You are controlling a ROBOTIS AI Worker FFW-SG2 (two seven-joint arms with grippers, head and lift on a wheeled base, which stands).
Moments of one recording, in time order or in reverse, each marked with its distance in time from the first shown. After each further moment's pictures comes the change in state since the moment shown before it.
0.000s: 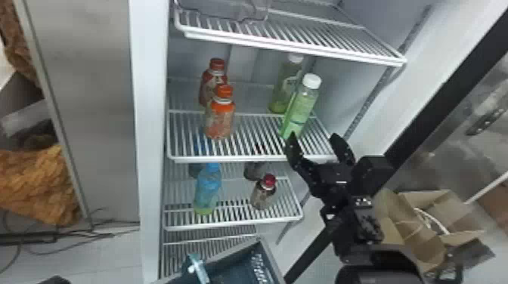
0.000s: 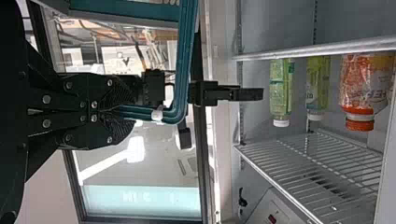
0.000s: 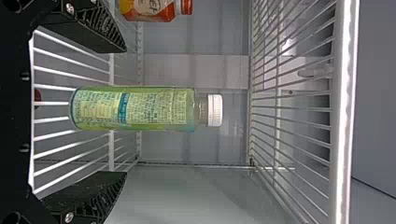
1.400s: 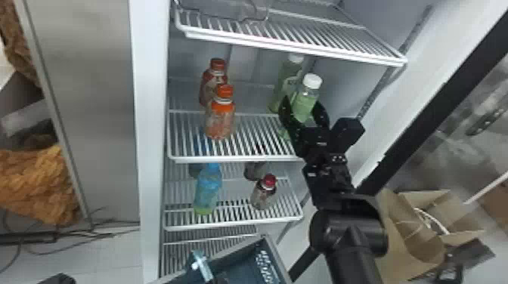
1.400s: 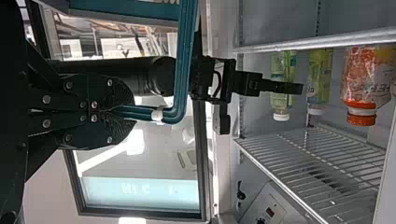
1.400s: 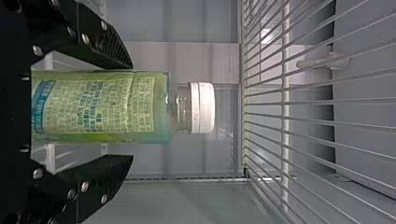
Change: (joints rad) left arm -0.010 0.004 -0.020 0.002 0.024 -0.011 0.000; right arm -0.344 -0.020 0.036 0.402 -0.002 -0.132 0.018
